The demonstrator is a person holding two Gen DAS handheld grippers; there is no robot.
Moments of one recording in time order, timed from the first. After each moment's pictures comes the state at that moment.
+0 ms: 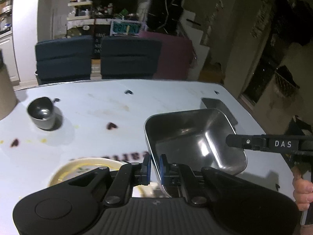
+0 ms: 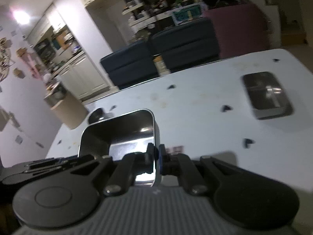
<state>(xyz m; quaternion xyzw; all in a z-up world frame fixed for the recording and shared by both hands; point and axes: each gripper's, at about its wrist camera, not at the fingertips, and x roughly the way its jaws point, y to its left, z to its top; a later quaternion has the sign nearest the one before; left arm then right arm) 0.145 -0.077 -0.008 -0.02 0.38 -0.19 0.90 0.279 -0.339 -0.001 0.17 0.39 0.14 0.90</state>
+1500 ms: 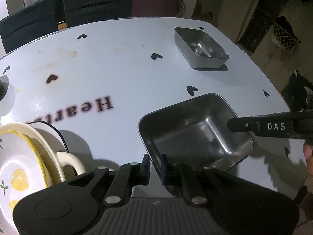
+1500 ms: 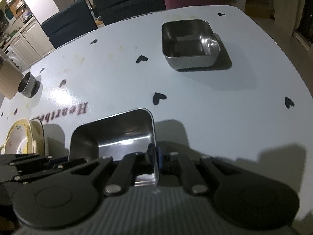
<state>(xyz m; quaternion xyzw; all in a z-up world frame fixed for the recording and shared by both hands) 0.163 -0.185 -0.097 0.04 0.51 -0.22 0.83 0.292 -0.411 -0.077 0.10 0.53 0.03 0.84</state>
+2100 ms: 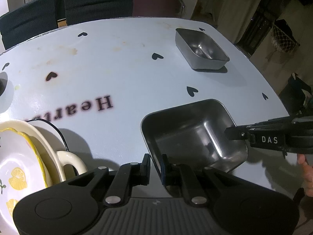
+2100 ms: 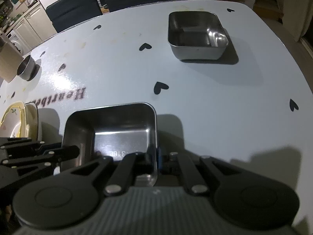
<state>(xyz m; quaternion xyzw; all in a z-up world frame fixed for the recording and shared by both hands) 0.167 -0.181 -0.097 0.03 0.51 -0.22 0.83 0.297 -0.409 -0.089 0.07 0.55 0.05 0.83</state>
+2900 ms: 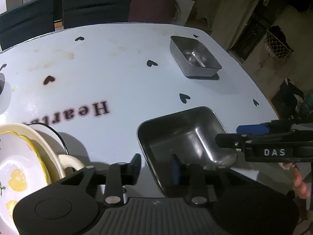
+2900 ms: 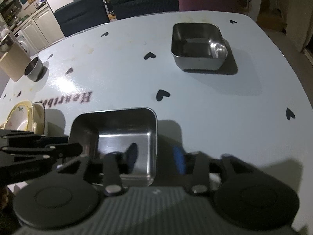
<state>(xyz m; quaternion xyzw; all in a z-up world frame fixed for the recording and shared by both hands) 0.165 -0.175 -0.085 0.01 0.50 -0.24 0.83 0.284 -0.413 -0.076 0.05 0.52 0.07 0.85</state>
